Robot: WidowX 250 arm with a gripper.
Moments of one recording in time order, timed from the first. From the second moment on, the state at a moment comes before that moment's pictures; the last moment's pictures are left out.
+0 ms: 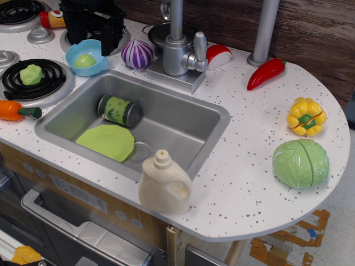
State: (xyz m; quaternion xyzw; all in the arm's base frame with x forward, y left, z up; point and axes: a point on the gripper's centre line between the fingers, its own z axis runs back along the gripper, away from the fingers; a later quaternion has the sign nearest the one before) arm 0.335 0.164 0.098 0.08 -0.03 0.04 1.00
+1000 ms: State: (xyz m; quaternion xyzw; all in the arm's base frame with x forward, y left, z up) arm 0.292 0.045 0.150 0.08 0.01 0.36 0.93
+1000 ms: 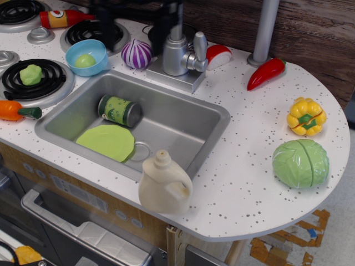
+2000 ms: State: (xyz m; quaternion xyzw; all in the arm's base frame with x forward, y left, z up) arm 0.254 -0.016 0.122 0.11 0.02 0.76 0.64
